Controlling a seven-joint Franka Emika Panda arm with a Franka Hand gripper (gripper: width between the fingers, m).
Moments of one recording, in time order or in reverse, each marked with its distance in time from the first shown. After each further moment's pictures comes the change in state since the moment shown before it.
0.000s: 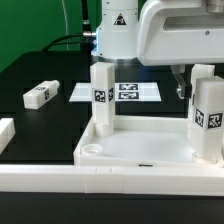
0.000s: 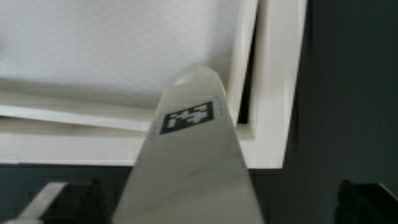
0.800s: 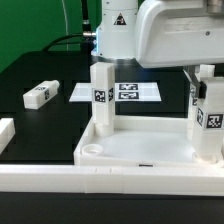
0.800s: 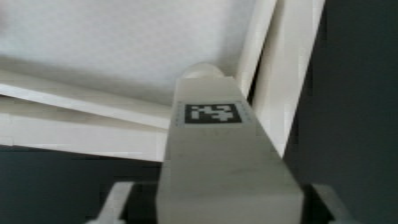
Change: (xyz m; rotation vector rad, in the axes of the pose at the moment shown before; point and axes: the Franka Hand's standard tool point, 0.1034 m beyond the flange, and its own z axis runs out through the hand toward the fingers) arm 0.000 0.002 0.000 0.000 0.000 -0.070
